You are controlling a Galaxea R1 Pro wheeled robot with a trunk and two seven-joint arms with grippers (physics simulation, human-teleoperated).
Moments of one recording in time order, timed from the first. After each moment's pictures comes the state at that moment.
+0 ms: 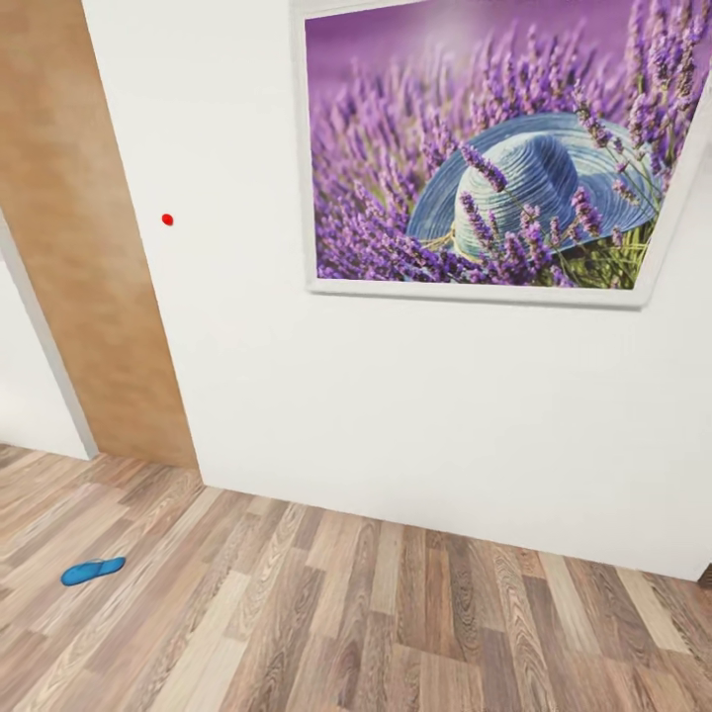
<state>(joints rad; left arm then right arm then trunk) 0.00 -0.01 0.01 -0.54 0.00 -0.16 0.00 0.00 -0.01 -0.01 -0.36 0.00 -0.22 -0.01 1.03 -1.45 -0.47</state>
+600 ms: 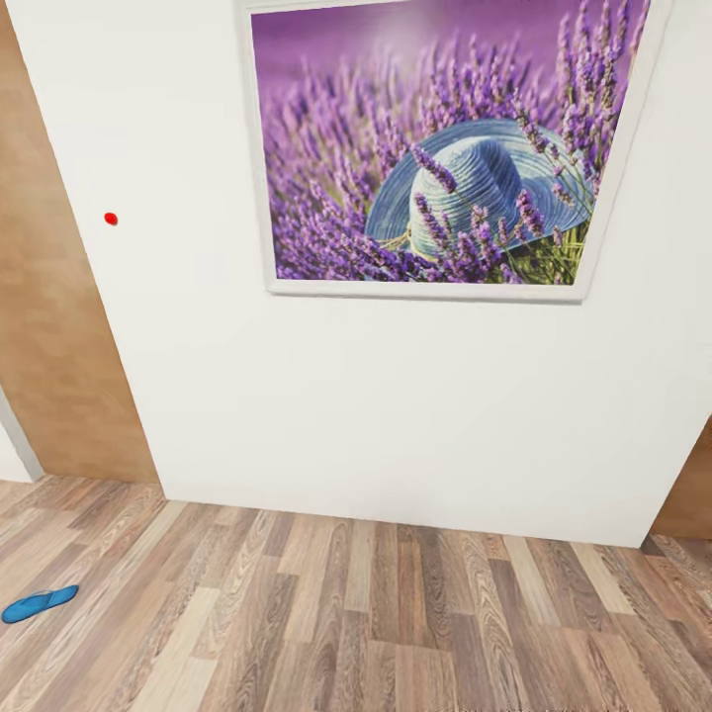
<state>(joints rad) 0.00 -0.01 0.01 -0.54 0.00 -0.16 0.00 0.00 -0.01 -0.01 -0.36 0.00 -0.22 -0.01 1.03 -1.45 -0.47</state>
